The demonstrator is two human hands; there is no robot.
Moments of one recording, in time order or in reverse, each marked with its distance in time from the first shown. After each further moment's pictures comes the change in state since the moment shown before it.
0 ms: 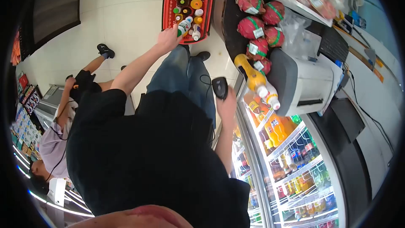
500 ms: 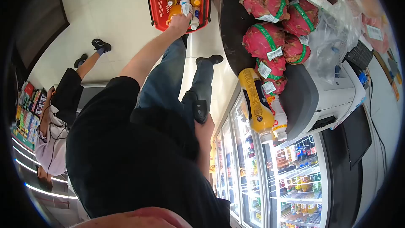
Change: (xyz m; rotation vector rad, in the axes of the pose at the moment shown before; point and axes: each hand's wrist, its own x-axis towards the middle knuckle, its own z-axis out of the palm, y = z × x) left_hand 0.125 -0.010 0.172 0.366 -0.384 0.197; right_hand -0.053 -0.050 0.070 0.241 -0.135 0.538
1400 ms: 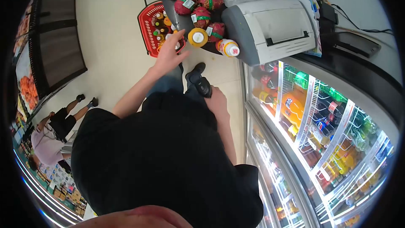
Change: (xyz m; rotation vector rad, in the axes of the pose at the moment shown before) left_hand -0.306 0.241 -0.223 -0.663 0.664 0.329; right_hand 0.028 0.119 -0.124 -0.094 0.097 -0.515
